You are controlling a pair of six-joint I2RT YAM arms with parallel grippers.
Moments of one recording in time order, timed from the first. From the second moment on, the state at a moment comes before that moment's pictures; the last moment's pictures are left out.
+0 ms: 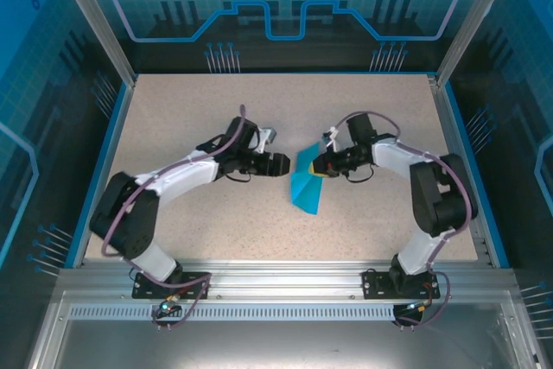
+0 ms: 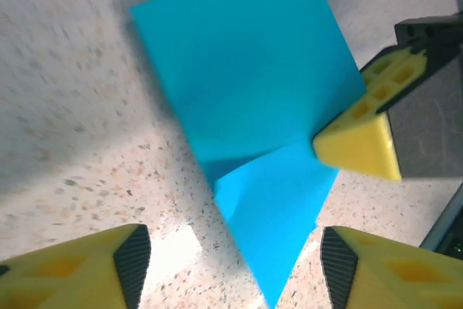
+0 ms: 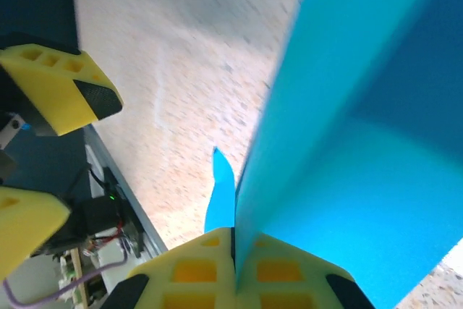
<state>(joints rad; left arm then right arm) -0.49 1.54 1.01 -0.28 0.43 -0.47 0.24 1.69 1.02 -0.43 -0.89 0.33</state>
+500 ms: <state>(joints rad) -0.45 1.28 1.00 0.04 0.63 -0.65 0.16 1.37 1.20 -0.07 -1.16 0.44</state>
